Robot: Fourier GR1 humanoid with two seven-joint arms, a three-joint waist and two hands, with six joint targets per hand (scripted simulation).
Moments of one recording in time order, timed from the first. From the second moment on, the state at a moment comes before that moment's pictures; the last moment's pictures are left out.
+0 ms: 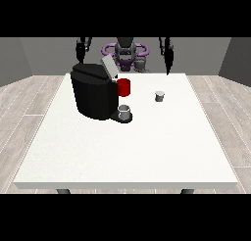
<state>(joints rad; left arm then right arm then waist) 0.04 0.09 -0.01 -1.54 0.02 0.00 0.01 -0.01 -0.10 0.02 -1.62 -0.01 0.03 0.03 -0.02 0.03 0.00</state>
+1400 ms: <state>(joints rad) -0.35 0.47 0.03 -1.22 -0.30 -0.22 -0.06 -0.14 -0.03 0.05 -1.55 0.18 -0.15 0.02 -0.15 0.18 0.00</state>
